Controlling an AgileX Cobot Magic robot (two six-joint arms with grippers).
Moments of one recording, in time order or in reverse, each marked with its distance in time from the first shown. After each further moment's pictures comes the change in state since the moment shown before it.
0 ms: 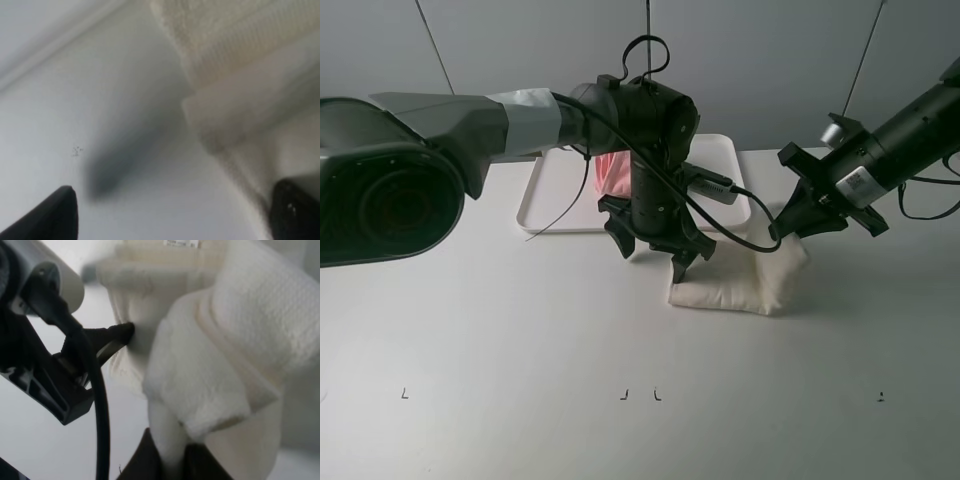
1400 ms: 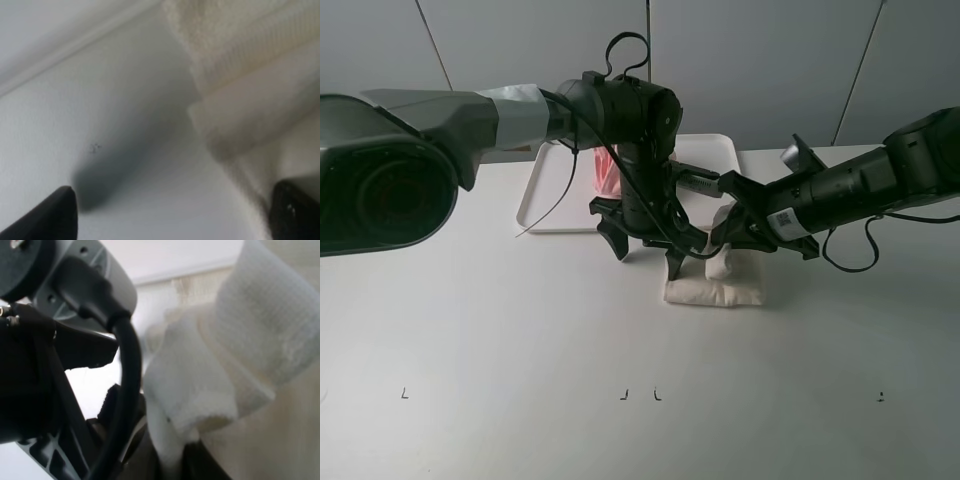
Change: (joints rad) left arm 0.036 0.002 0.000 -0.063 0.008 0.012; right arm 0.210 0.000 0.237 0.695 -0.389 -0.512
